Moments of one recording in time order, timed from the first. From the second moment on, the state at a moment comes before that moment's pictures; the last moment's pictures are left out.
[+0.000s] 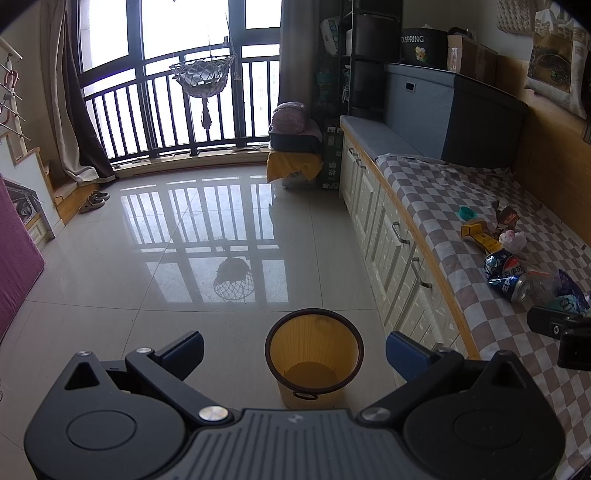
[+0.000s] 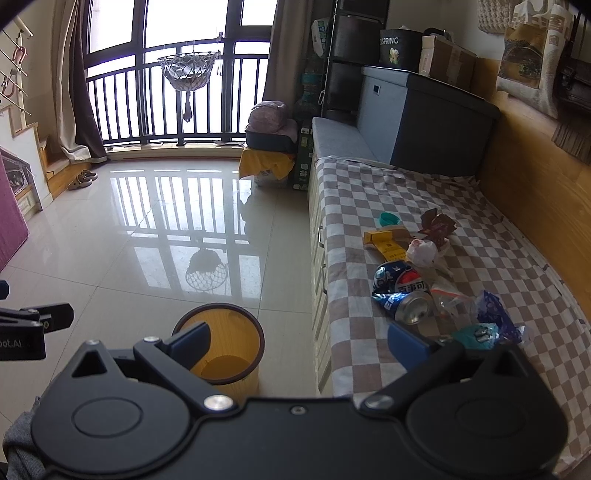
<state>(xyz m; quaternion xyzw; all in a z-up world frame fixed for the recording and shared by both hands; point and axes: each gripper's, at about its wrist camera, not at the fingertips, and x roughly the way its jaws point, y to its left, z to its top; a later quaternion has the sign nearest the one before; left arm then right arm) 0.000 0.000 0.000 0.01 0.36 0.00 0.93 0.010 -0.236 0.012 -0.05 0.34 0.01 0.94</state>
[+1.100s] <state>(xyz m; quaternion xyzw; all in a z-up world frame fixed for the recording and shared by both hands) 0.000 0.000 0.000 0.01 0.37 0.00 0.93 0.010 -0.242 0.012 -0.05 0.35 0.01 0.94</state>
